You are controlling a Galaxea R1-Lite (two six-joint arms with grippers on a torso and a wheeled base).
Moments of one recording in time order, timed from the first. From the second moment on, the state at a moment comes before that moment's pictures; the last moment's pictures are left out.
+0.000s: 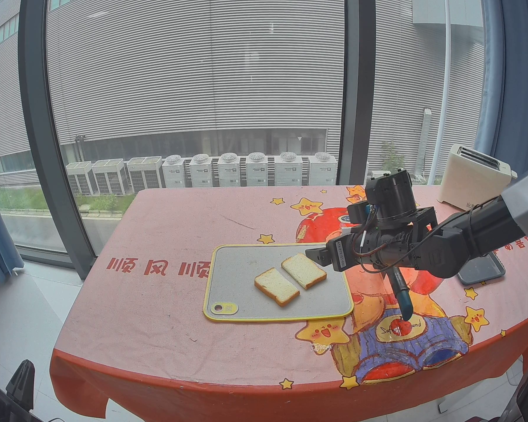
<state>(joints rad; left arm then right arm) -0.01 0.02 -0.02 0.00 -0.02 0.01 0.52 2.05 -1.14 -0.29 -0.05 0.06</state>
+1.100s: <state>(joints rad) -0.01 0.02 -0.02 0.00 -0.02 0.01 0.50 2.18 -1.22 -0.28 -0.07 0.04</state>
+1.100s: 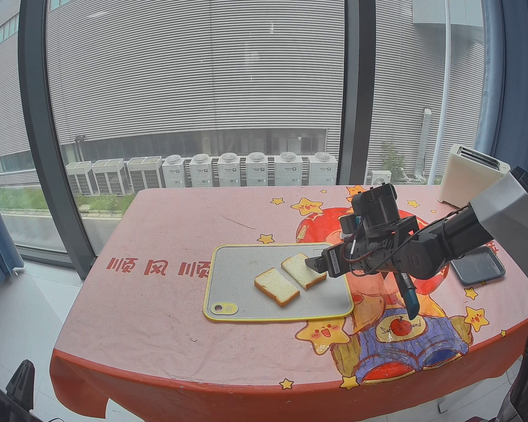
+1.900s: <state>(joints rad) -0.01 0.02 -0.02 0.00 -0.02 0.01 0.51 2.21 -1.22 -0.28 -0.07 0.04</state>
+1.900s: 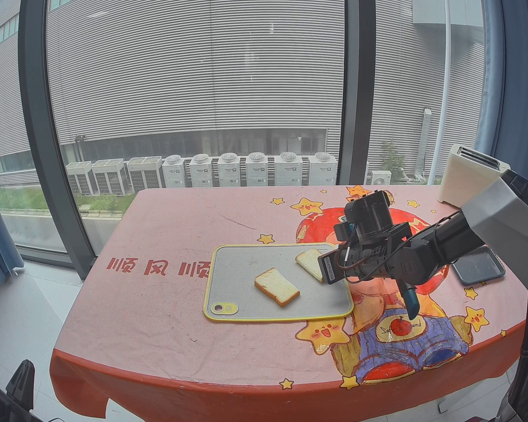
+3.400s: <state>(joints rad) -0.01 0.02 -0.02 0.00 -0.02 0.01 0.57 1.84 -0.94 -0.28 -0.16 0.15</state>
